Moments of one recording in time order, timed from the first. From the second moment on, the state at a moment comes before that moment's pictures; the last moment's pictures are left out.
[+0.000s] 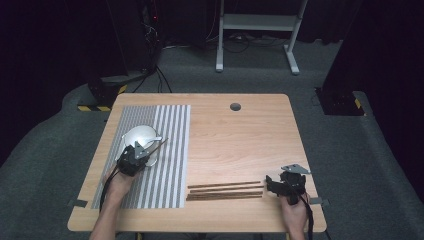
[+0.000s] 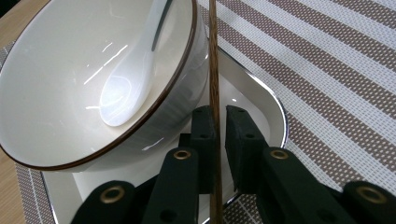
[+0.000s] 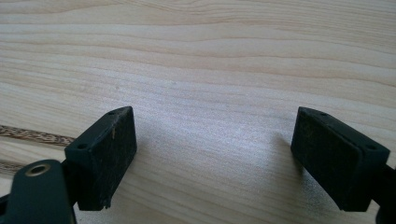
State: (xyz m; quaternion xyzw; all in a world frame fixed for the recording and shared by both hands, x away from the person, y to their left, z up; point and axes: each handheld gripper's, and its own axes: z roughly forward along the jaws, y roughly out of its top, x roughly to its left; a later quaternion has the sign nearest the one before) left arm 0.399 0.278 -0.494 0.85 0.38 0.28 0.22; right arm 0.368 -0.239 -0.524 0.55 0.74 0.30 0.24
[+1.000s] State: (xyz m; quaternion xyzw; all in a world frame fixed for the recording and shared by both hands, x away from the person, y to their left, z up) left arm 0.386 0.278 -0.476 0.83 0.39 0.27 0.29; right arm 0.369 -0.239 -0.524 0.55 0.74 0.30 0.24
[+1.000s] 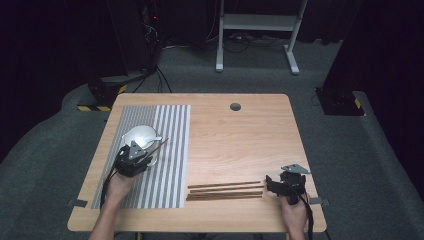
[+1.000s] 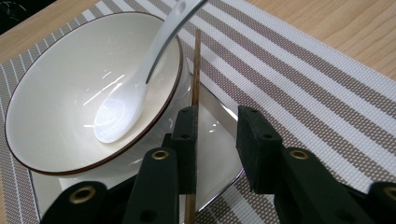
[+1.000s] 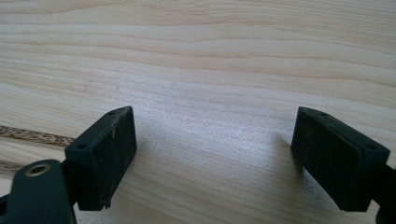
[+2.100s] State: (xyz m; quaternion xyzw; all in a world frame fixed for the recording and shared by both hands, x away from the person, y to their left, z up) left arm 0.369 0.233 -0.465 0.83 0.35 0.21 0.37; right arm 0.369 -0.239 -0.524 0.55 0.74 0.30 0.24
